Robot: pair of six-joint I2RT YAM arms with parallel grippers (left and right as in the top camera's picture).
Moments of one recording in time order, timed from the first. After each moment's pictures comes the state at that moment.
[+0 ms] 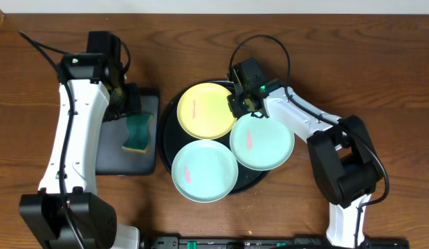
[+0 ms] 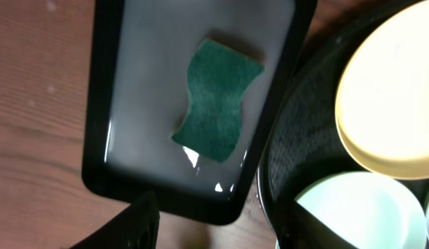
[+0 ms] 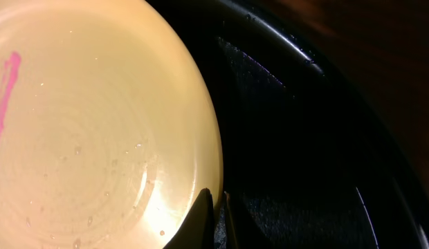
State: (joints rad) left arm 0.02 1.65 1.54 -1.32 -0.06 -0.22; right arm 0.51 2.07 1.41 -0.47 -0.08 0.15
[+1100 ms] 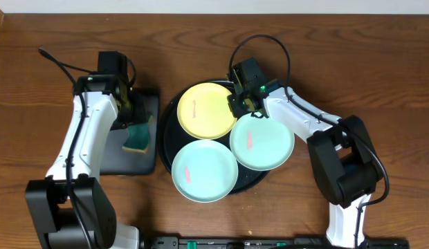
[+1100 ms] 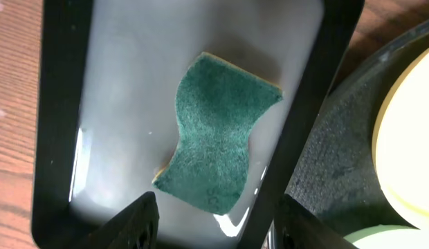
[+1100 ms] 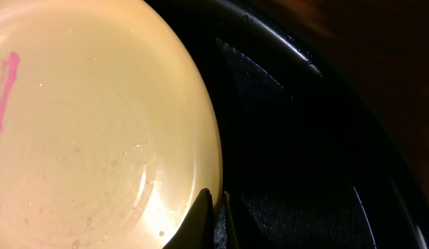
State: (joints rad) left arm 0.04 1.65 1.27 -1.01 -0.06 -0.22; right arm 0.51 2.07 1.41 -0.47 -0.07 0.15
